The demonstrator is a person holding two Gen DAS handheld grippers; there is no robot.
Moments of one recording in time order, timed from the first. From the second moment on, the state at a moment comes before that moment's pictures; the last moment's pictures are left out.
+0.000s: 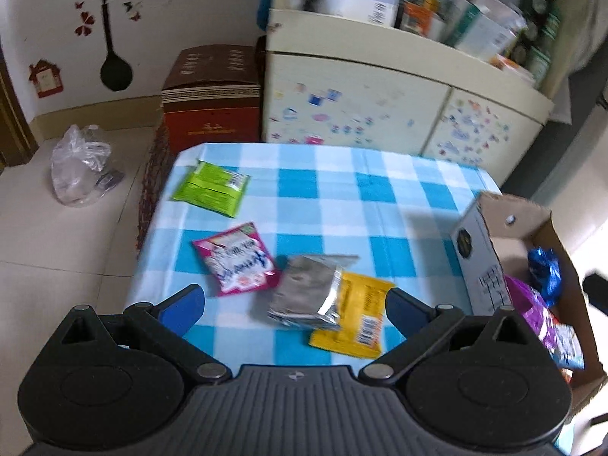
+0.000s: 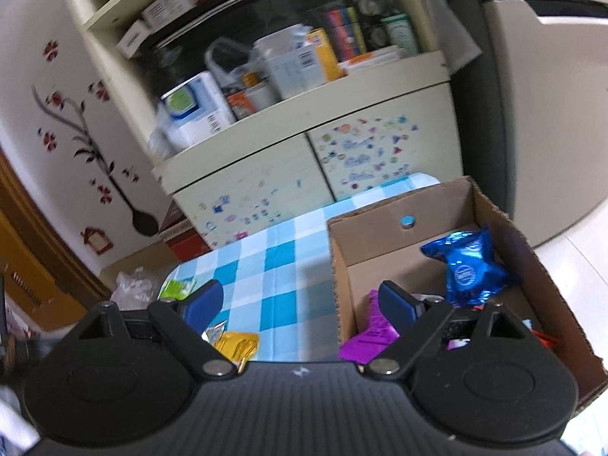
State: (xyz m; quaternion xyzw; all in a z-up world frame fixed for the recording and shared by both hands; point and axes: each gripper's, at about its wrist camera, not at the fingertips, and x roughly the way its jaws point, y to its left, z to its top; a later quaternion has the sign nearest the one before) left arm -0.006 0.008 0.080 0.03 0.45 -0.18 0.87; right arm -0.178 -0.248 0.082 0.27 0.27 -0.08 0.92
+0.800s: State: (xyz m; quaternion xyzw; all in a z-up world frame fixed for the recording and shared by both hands) left arm 0.093 0.044 0.020 -0.05 0.52 -0.10 0.84; right arm -0.129 -0.171 0.040 0.22 0.36 -0.04 0.91
